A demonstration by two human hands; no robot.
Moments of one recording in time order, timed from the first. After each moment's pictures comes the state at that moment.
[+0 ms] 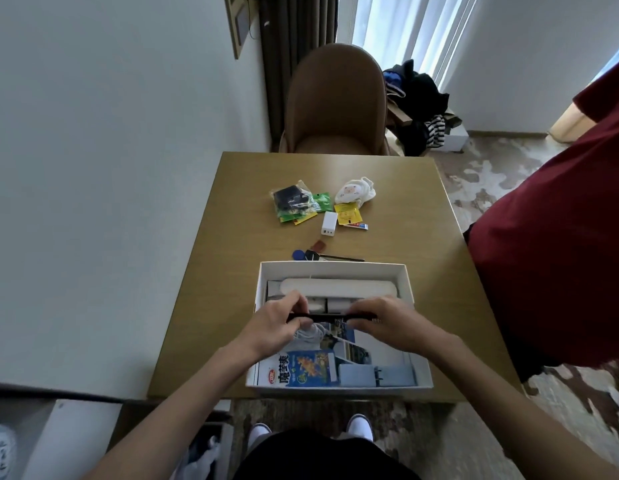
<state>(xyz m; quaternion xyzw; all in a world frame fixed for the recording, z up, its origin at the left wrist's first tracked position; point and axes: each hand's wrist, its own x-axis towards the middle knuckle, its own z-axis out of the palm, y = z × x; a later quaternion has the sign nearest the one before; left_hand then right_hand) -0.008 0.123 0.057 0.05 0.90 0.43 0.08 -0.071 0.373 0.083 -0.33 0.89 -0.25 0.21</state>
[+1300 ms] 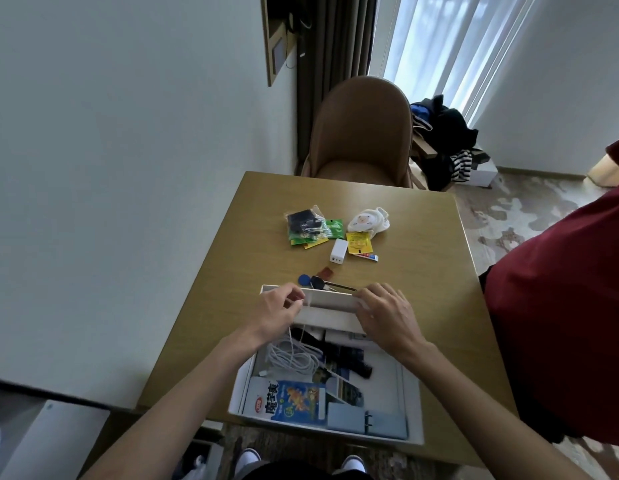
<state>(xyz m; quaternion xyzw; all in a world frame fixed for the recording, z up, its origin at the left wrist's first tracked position) -0.062 0.127 0.077 -0.07 0.90 0.42 0.02 -0.131 0.361 0.072 -0.33 0.92 -0.18 -0.08</state>
